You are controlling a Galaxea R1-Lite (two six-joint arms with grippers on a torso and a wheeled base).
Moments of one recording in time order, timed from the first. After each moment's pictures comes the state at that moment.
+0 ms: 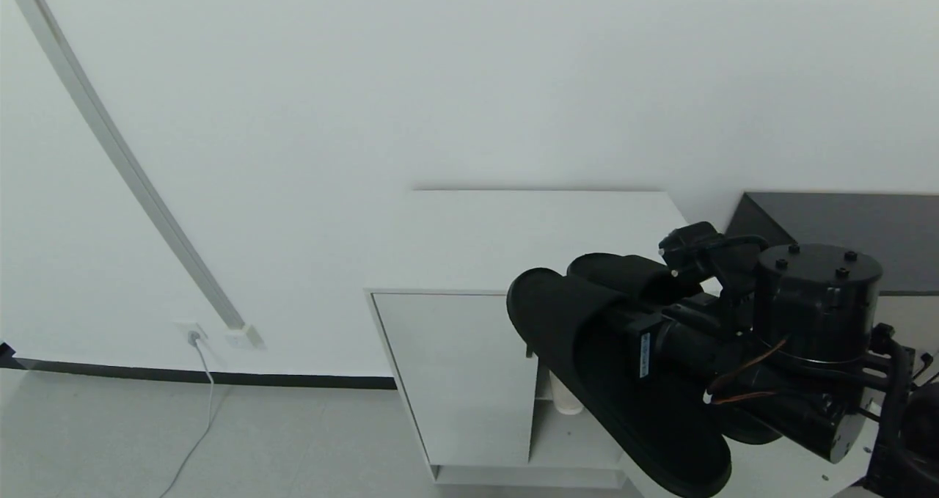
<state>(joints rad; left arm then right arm) 0.00 0.00 0.00 0.01 -0.02 0.02 0.74 1.64 -0.65 -0.80 -0.21 0.09</state>
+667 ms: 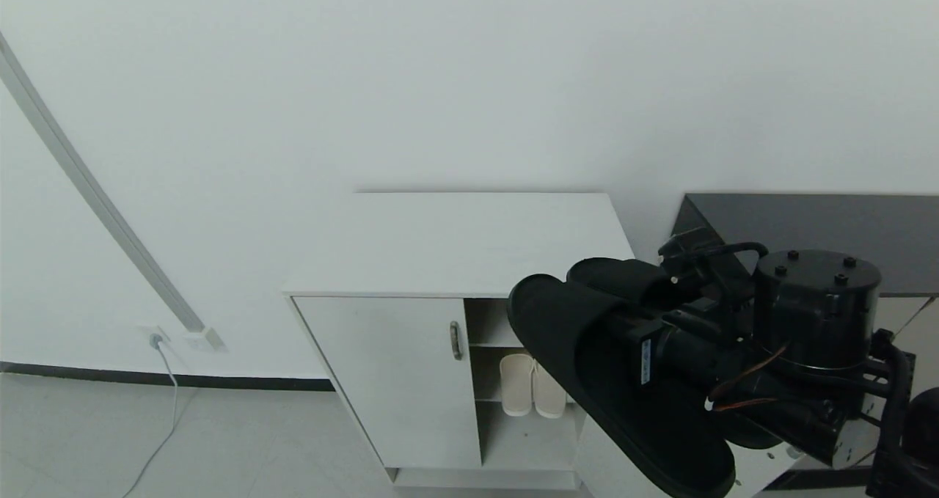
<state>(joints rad) 0.00 0.00 0.00 0.01 -0.02 0.02 0.74 1.64 -0.63 -0.80 -0.21 0.09</state>
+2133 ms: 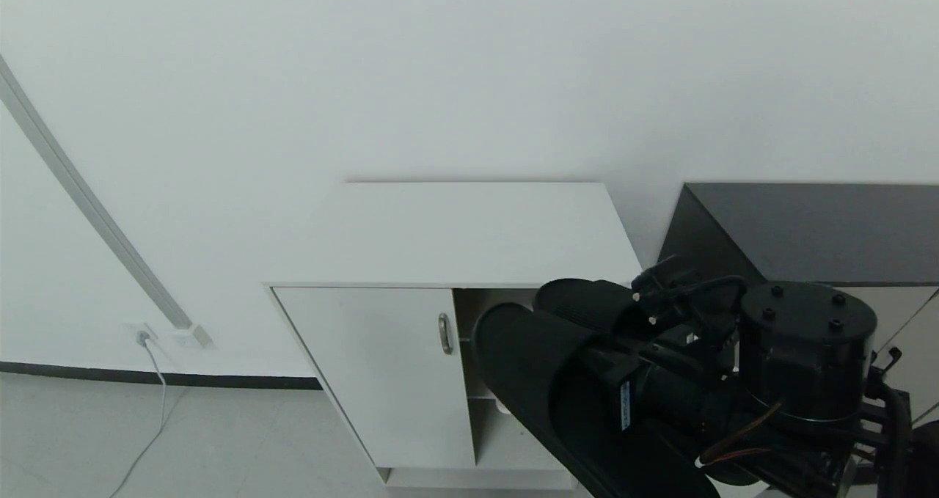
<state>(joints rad) 0.00 0.00 0.00 0.00 -0.02 0.02 0.86 1.65 -0.60 -0.84 -0.20 0.09</state>
